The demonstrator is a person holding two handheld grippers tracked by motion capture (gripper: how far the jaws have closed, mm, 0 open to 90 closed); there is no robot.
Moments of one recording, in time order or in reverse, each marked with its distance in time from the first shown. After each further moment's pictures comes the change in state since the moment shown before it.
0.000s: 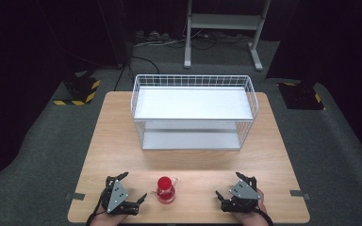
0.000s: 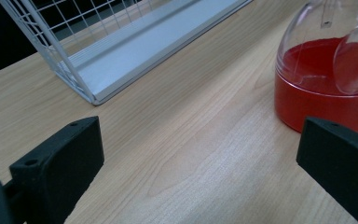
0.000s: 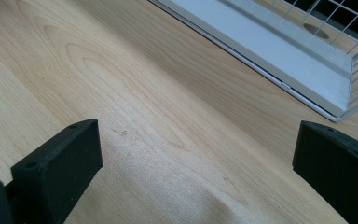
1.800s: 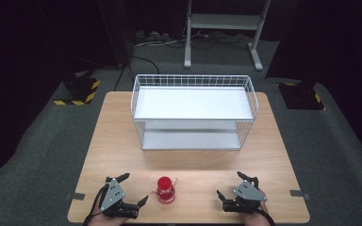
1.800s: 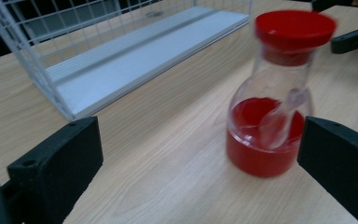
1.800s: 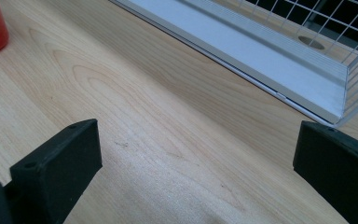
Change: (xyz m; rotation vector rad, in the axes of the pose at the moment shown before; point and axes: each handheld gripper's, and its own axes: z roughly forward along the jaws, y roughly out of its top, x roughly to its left) left arm -0.006 0.039 -0.025 -0.028 -0.100 -0.117; right arm -0.005 -0.003 -0.006 -0.076 0.018 0.045
